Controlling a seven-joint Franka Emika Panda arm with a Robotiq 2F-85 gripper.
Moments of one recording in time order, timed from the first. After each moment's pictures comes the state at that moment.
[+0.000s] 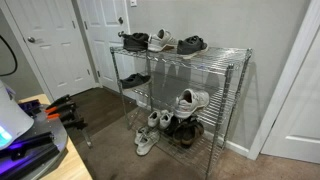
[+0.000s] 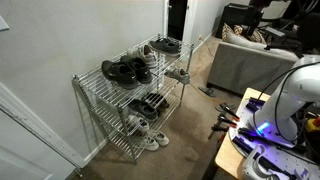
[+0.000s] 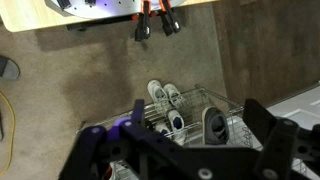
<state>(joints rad) -0.05 -0.81 -0.21 -2.41 0.09 1.49 0.00</state>
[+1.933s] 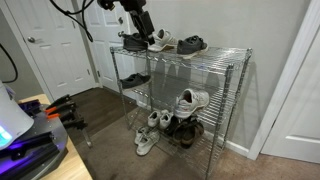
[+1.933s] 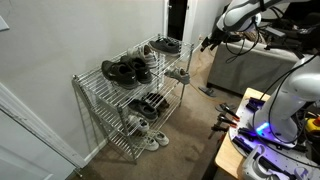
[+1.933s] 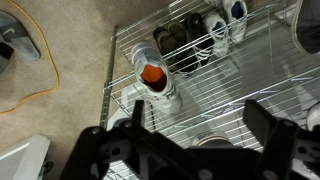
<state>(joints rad) -0.09 -0.27 -0.29 -2.61 0.13 2.69 -0.07</state>
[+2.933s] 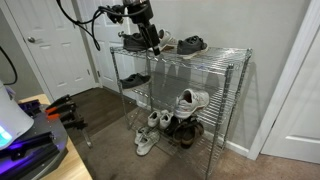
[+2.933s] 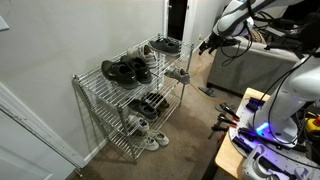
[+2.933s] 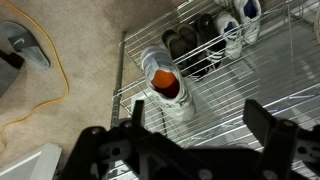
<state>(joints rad) -0.10 -0.14 -0.28 -2.57 0.17 2.75 -0.07</state>
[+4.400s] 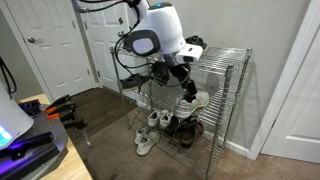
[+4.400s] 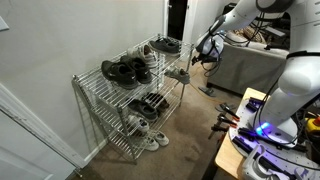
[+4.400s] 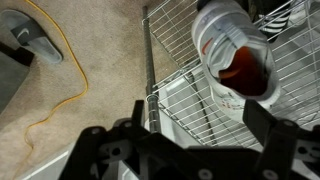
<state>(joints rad) -0.48 0.58 0.05 -2.14 0.63 3.10 -0.48</state>
